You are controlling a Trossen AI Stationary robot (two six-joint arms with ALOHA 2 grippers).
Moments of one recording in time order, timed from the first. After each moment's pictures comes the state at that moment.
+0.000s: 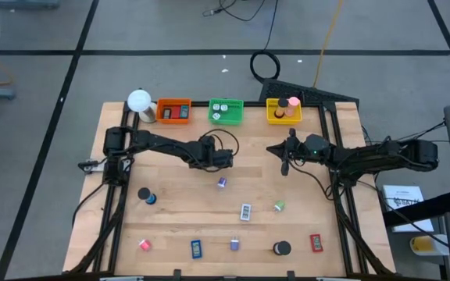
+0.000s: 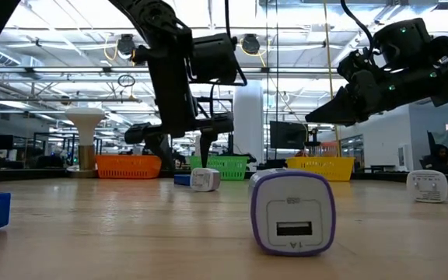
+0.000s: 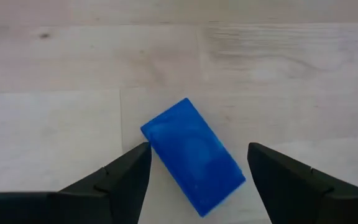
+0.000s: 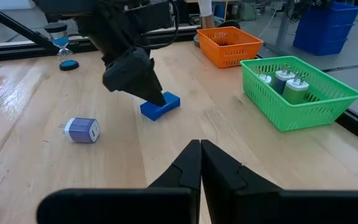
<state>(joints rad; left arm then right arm) 0.07 1.96 1.27 -0.63 -0.48 -1.38 -0.30 1.09 0.15 0.71 -0.06 0.02</state>
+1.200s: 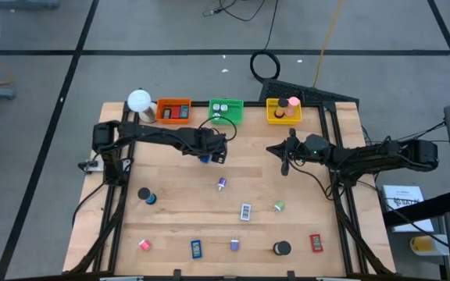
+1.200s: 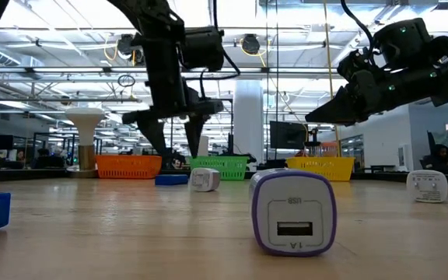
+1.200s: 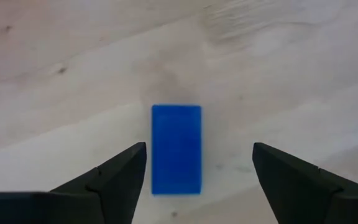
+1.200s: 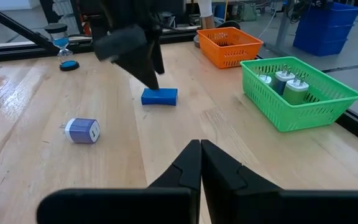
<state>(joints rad) 0.17 1.85 1.27 -0.75 -0.25 -1.02 -0.30 1.09 0.15 0.72 -0.06 0.02</state>
